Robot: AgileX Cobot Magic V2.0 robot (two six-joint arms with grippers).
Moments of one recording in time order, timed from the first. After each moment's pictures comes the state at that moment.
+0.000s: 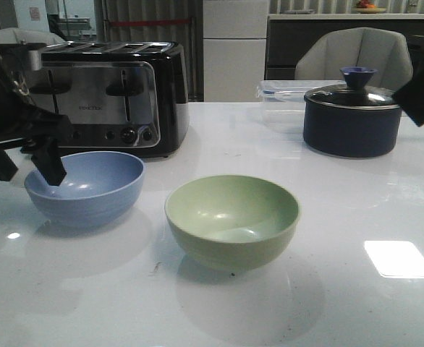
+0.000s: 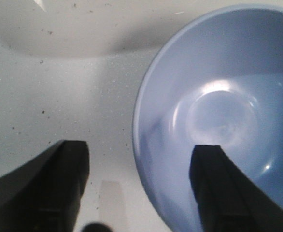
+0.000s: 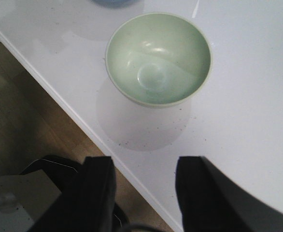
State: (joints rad) left arm -0.24 1.78 -1.12 -0.09 0.55 0.05; right arm 0.55 0.91 -0.75 0.22 0.73 -0.27
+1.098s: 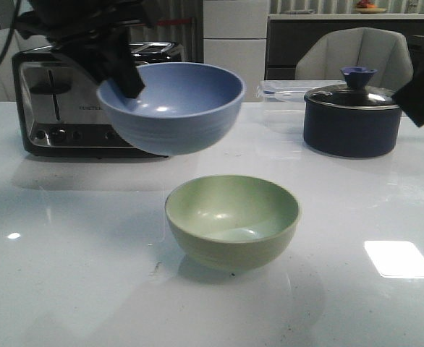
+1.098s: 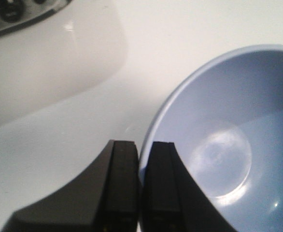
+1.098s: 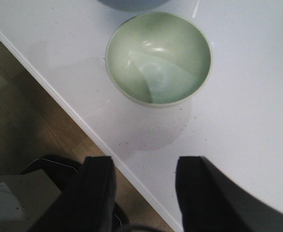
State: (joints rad) left arm -0.51 1.69 -1.42 -0.18 0.85 0.10; right arm 0.55 0.91 -0.75 0.22 0.73 -0.27
